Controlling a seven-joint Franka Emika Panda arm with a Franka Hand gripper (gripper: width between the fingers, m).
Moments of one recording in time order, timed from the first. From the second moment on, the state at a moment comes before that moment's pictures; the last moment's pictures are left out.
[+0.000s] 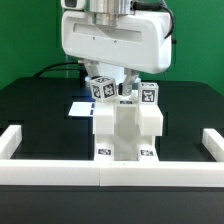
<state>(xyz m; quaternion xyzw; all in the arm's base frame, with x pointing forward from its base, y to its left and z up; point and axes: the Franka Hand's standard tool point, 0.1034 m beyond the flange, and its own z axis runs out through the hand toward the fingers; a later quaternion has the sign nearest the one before) 0.563 -0.041 0.114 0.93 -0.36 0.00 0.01</state>
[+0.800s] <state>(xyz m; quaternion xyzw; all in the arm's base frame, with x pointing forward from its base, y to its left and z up) 0.563 -0.047 0.118 0.99 -0.11 0.00 0.01</state>
